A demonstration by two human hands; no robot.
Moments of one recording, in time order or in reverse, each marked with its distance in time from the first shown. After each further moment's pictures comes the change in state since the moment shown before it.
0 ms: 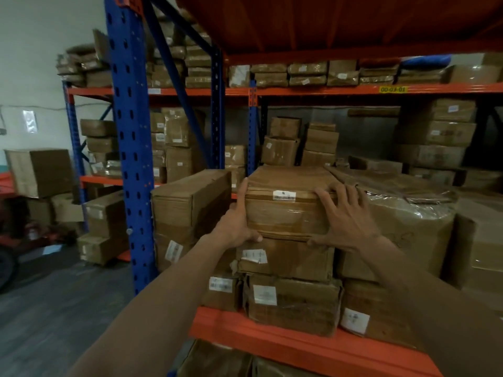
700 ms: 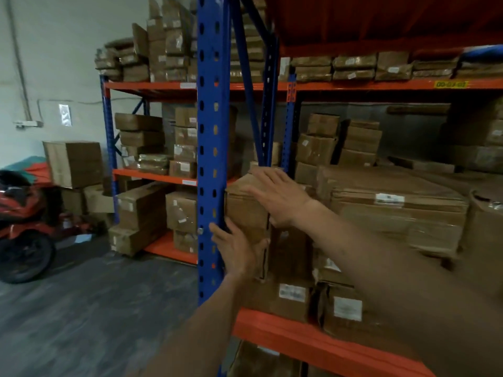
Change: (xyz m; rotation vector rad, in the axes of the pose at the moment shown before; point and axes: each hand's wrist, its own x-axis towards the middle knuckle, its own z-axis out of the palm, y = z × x) left_hand -0.027 -0.166 -0.036 0.169 0.559 -0.401; right_hand 0.141 -0.286 -0.037 -0.044 -0.009 -0.559
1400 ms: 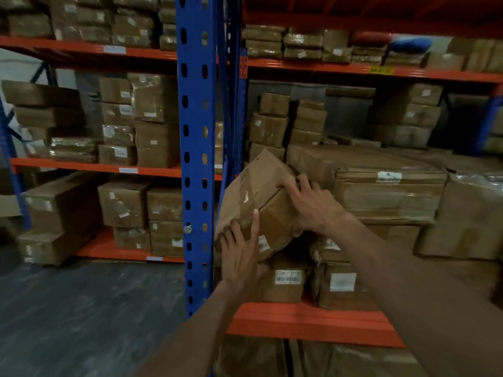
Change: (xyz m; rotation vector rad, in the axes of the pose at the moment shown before) left_hand 0.017 -0.058 0.039 0.301 -0.160 0.684; right_hand -0.035 -0.007 0.046 0.137 -0.308 0.570
